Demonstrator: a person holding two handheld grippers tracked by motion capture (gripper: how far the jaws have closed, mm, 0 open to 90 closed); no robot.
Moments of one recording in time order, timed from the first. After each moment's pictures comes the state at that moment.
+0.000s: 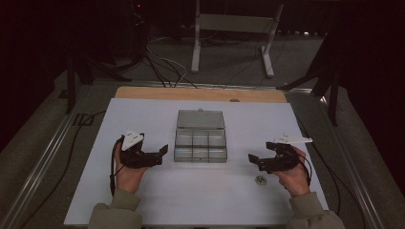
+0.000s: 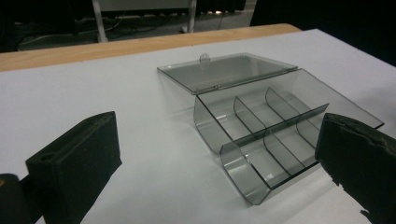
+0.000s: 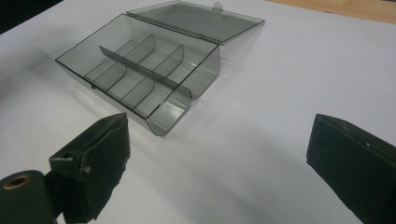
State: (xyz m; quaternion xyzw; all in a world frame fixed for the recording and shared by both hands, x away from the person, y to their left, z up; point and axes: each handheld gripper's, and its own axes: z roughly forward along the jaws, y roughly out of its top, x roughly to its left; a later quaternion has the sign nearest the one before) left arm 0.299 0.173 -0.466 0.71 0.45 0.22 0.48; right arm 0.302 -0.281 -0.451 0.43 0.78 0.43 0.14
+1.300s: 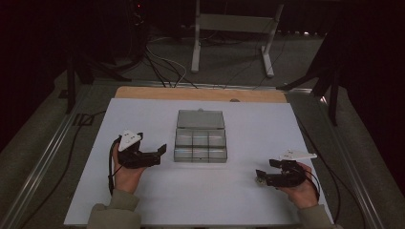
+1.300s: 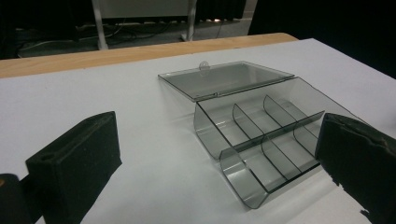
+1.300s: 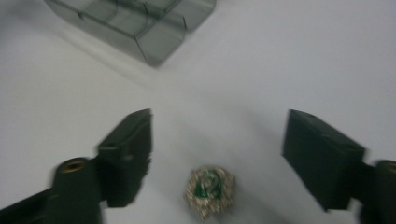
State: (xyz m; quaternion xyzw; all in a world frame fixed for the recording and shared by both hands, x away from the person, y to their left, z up) left arm 0.297 0.177 -0.463 0.71 0.45 0.23 0.49; right arm 0.270 -0.302 -0.481 0.44 0.80 0.38 0.12
